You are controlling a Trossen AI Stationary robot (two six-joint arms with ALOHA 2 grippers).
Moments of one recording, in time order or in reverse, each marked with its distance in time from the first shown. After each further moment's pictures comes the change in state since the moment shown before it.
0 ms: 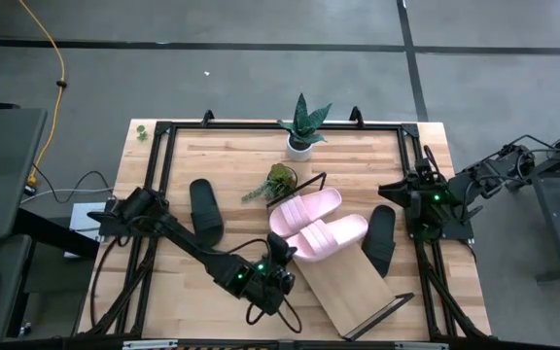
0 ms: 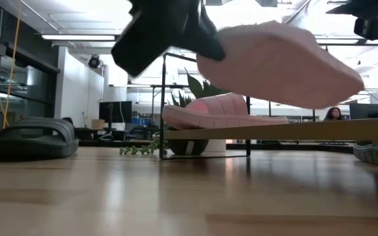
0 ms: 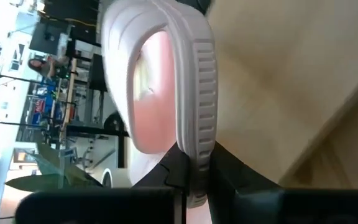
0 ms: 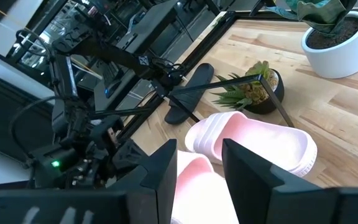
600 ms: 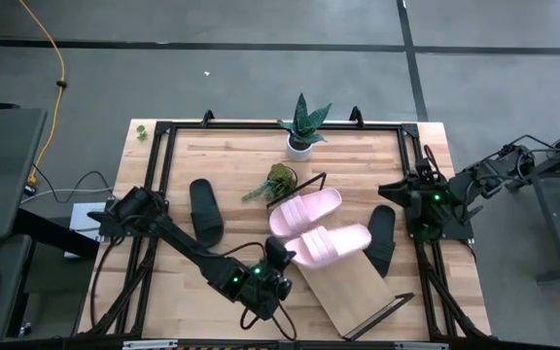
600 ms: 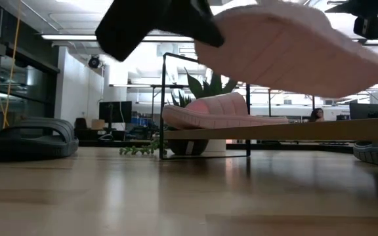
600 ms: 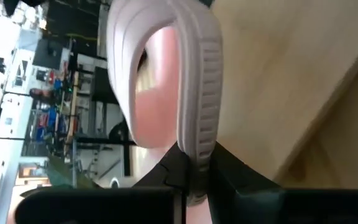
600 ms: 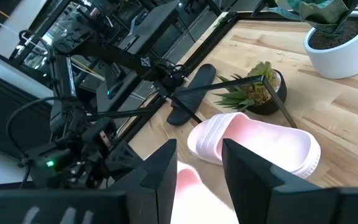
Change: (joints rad) left arm -0.022 -0.027 0.000 -0.001 -0.006 0.053; right arm 0.000 0.000 0.000 0.012 0.000 0.000
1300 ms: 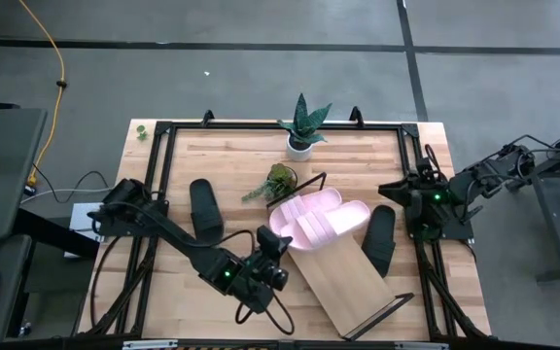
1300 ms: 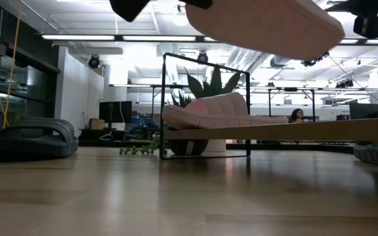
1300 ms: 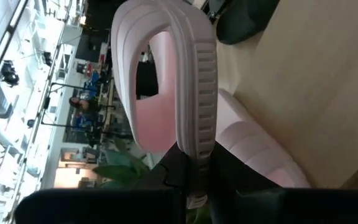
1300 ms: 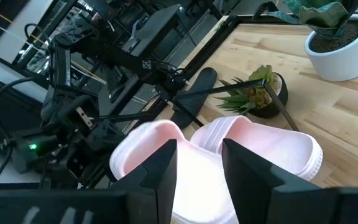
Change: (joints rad) left arm -0.005 -0.103 0.001 -0.005 -0.129 0.104; right arm 0.000 -0.002 0.000 0.012 0.008 0.000
